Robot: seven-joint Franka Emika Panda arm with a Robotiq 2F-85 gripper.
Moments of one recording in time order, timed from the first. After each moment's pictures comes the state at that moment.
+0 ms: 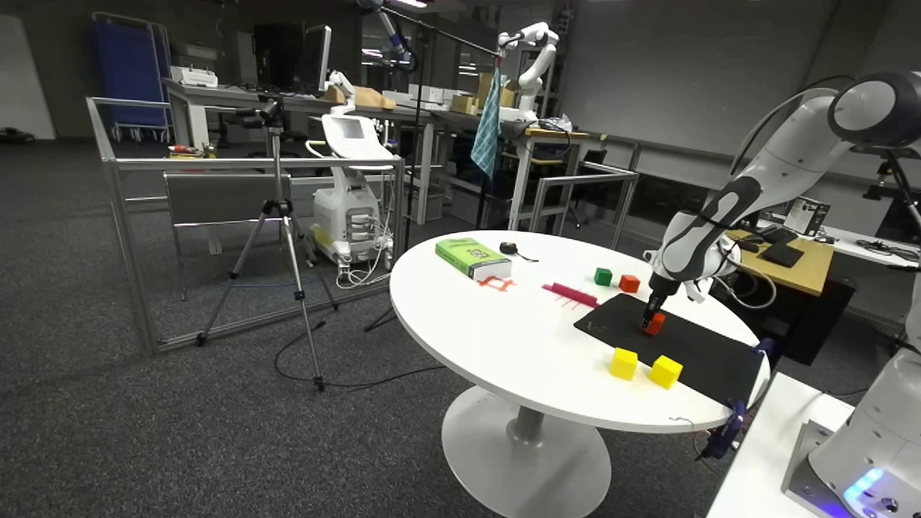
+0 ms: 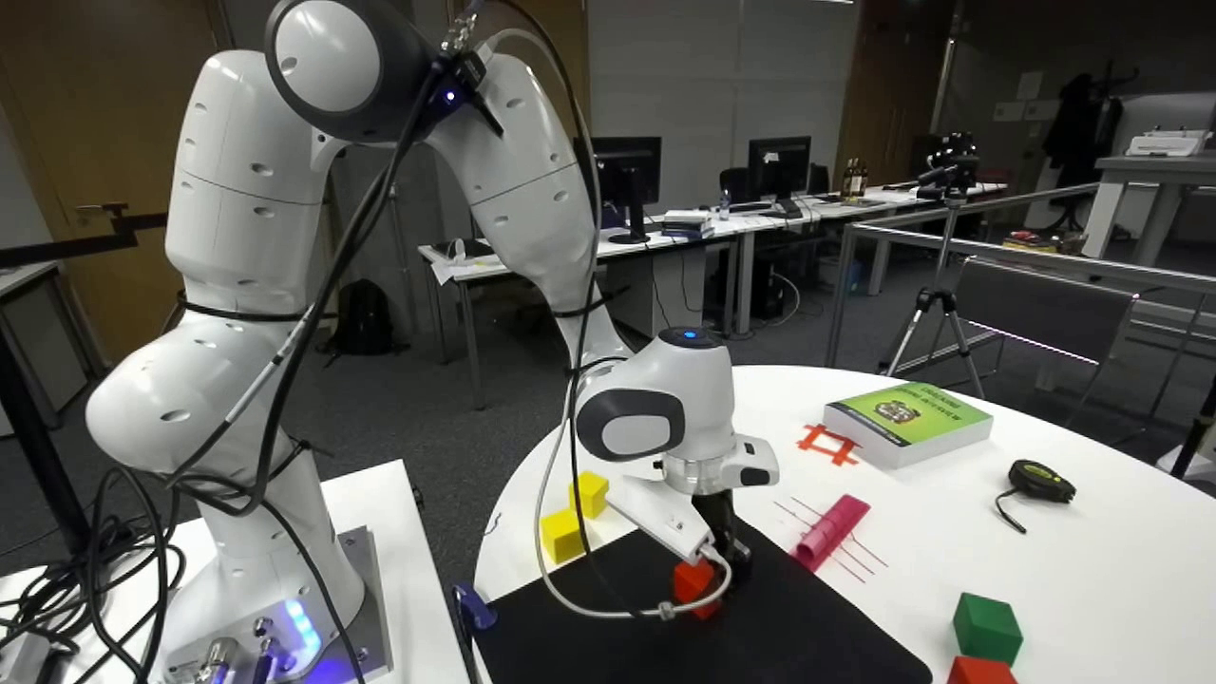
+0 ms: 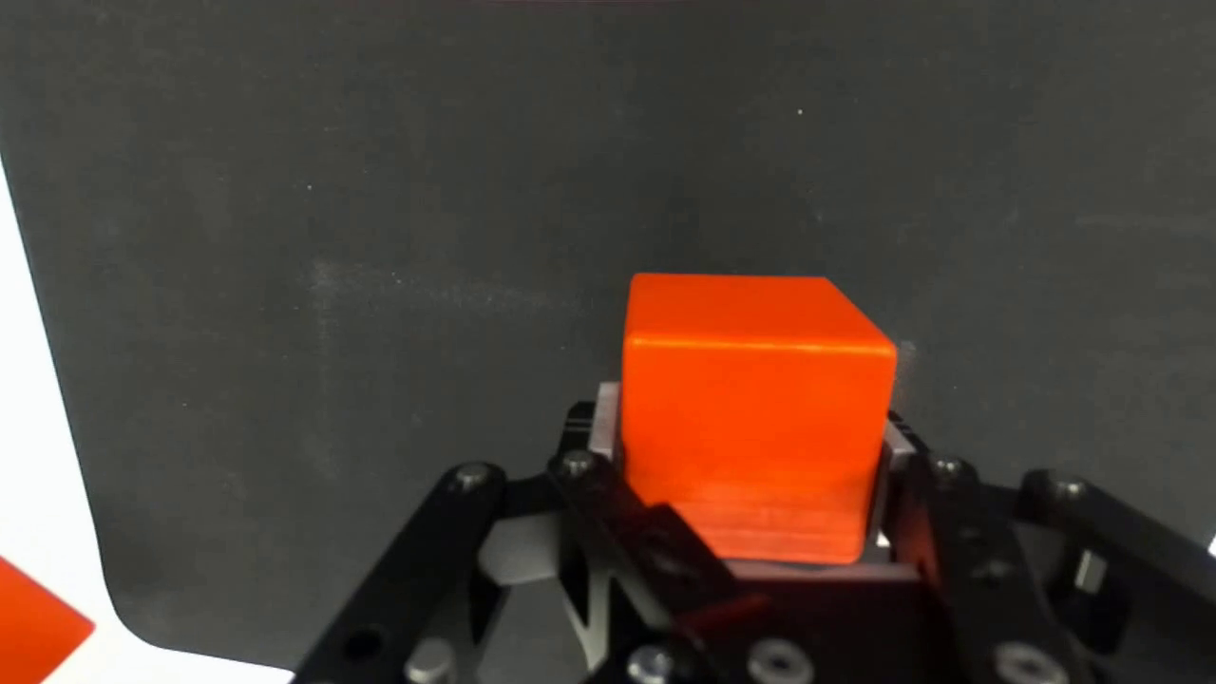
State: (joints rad) arm -0.31 0.40 -0.10 -2.41 -0.03 2.91 -0.56
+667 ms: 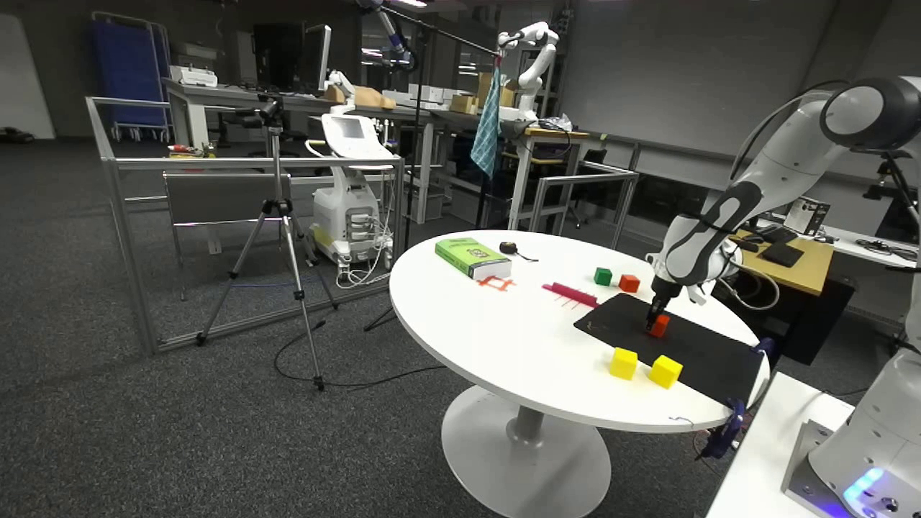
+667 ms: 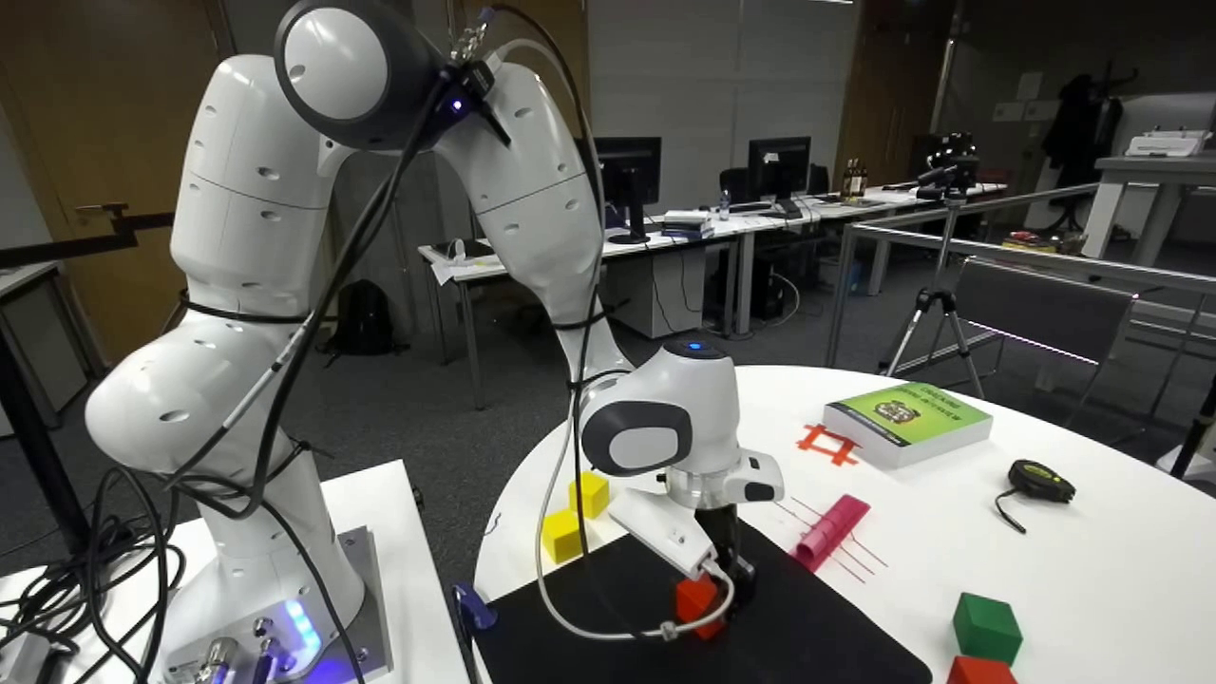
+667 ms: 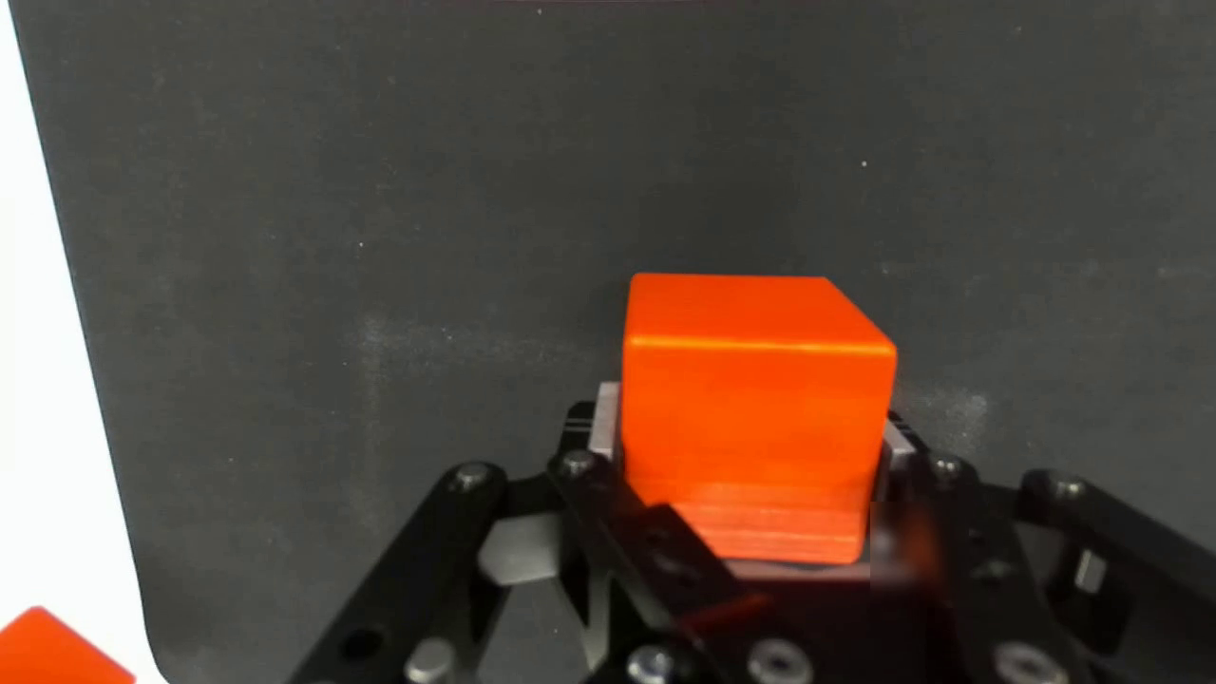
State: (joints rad) arm -0.32 0.43 -0.13 -2.39 -0.12 2.91 -0.48
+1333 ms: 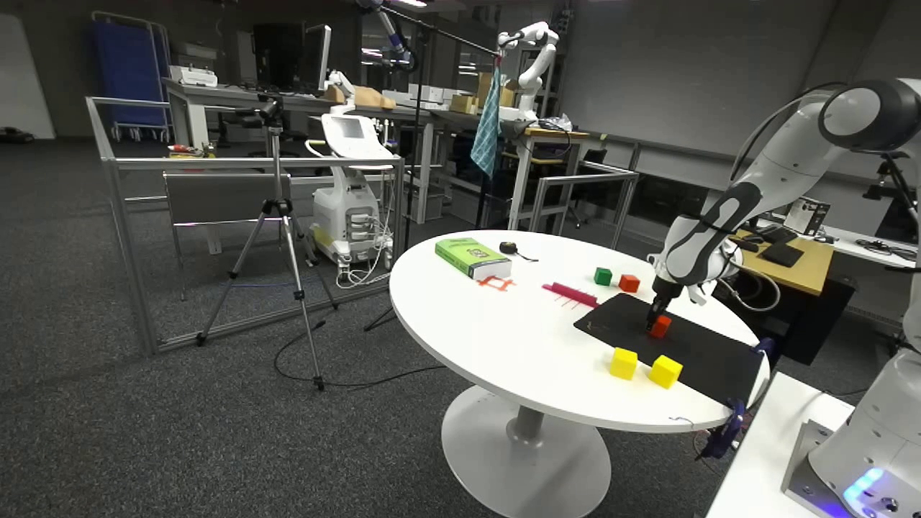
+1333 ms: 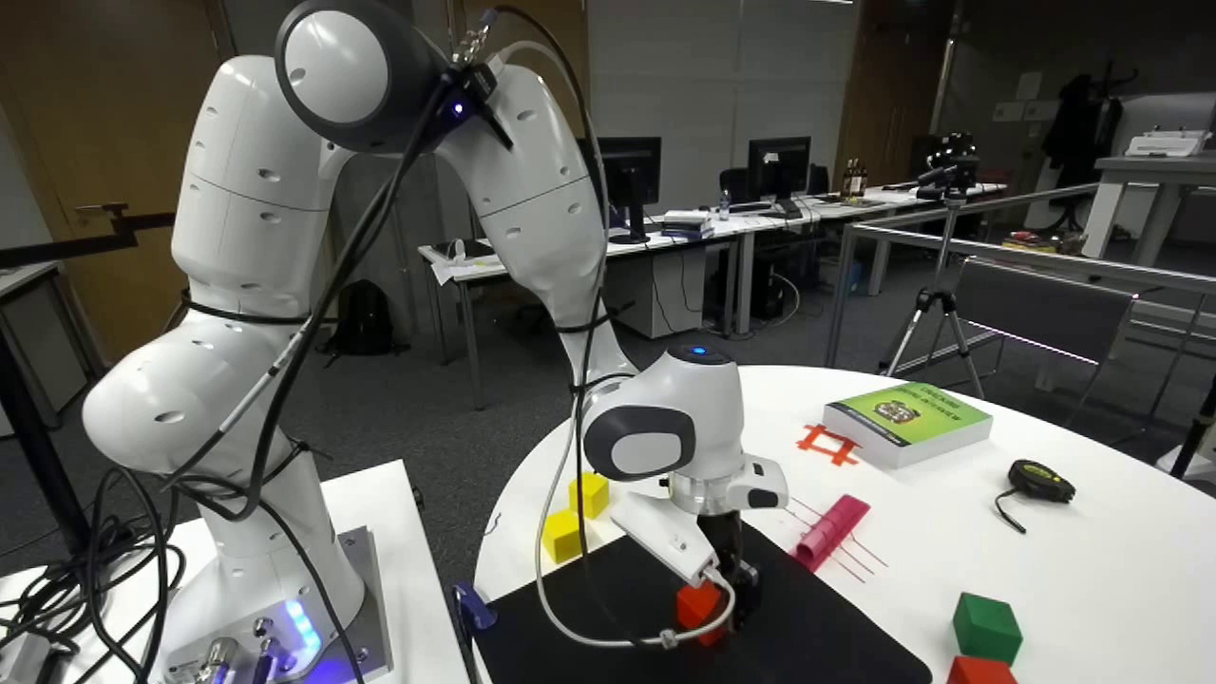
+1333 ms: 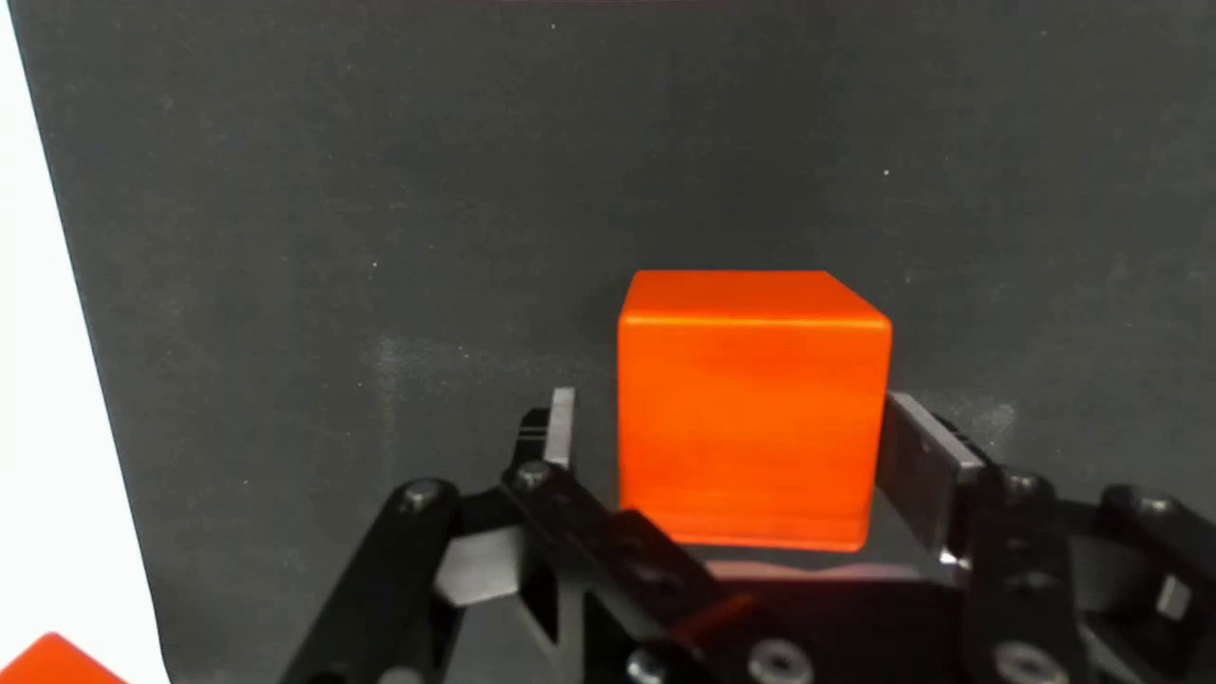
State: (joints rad) arm -0.34 0.44 -0.12 -2.38 -0.11 2.91 -0.48
